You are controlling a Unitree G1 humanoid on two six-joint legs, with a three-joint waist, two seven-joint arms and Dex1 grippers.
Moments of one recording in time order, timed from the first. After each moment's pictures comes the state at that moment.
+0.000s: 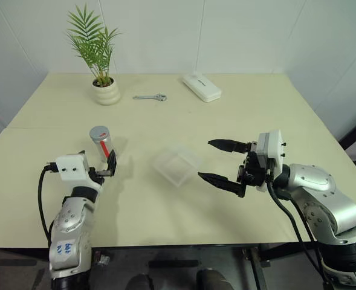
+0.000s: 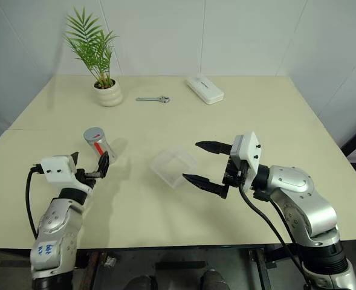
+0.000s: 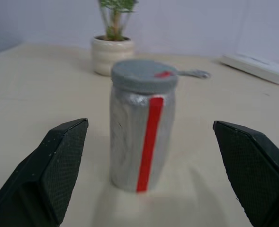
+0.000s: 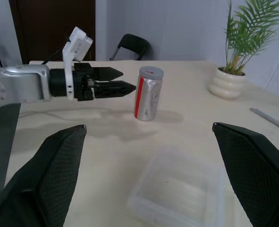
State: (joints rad) left arm -0.17 0.13 0.29 -0.30 -0.20 0.30 0.04; right arm -0.40 -0.58 -0.02 -0.42 0.60 0.42 0.89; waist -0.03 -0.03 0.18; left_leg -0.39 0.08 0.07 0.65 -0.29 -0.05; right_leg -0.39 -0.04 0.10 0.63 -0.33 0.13
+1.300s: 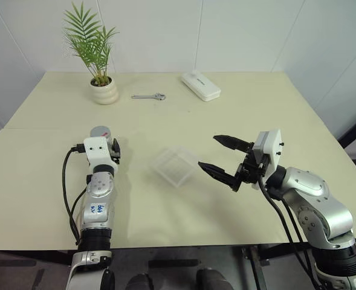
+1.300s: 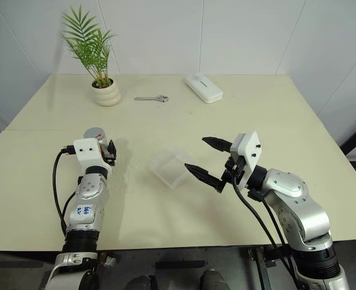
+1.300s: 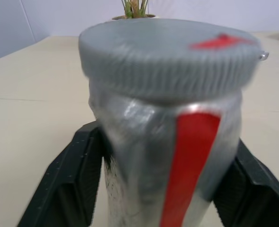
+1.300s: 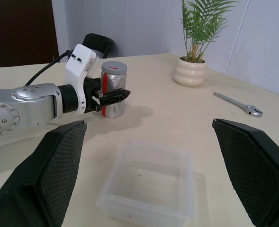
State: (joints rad) left arm -0.48 0.16 0.23 0.21 -0.01 0.11 0.24; right arm -0.36 -0.53 -0.04 -0.42 0.57 0.42 0.75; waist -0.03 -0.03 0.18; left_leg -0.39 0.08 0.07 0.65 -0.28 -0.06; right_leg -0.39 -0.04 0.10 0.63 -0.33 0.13
